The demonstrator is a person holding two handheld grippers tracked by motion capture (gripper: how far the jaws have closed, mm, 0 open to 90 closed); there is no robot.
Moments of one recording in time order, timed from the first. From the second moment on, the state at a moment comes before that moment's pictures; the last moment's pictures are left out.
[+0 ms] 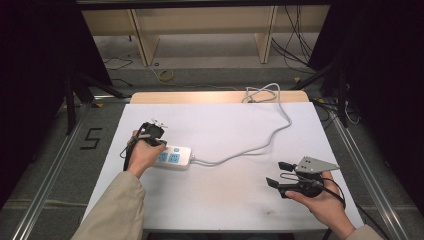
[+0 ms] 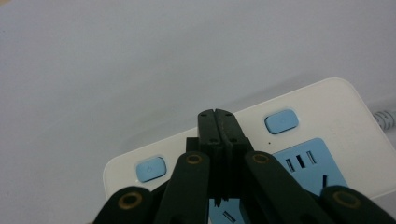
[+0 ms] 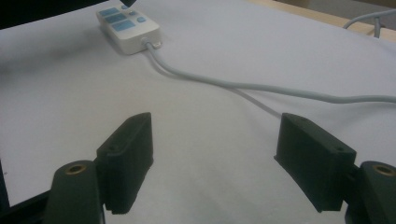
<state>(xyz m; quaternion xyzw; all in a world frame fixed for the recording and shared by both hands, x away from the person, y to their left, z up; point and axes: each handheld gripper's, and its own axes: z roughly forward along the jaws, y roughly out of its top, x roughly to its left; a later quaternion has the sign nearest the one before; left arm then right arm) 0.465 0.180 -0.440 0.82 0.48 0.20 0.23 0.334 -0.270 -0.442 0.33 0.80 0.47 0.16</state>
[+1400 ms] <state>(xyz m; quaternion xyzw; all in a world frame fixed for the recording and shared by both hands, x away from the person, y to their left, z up) 0.473 0.173 -0.446 0.84 0.47 0.19 0.20 0.333 -0.270 -0.442 0.32 0.81 0.47 0.16</state>
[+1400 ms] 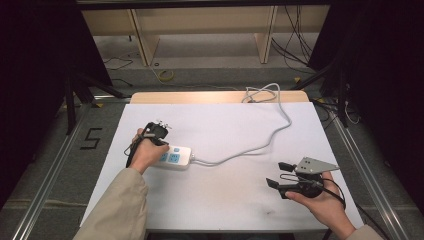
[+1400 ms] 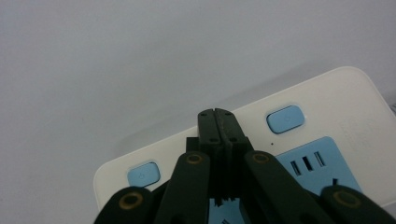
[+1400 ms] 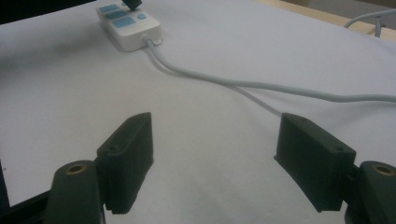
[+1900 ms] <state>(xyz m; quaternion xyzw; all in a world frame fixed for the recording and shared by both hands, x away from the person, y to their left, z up) 0.474 0.172 -0.445 0.84 0.48 0.17 0.20 0.333 -0.270 -0.442 0.32 0.81 0.47 0.16</state>
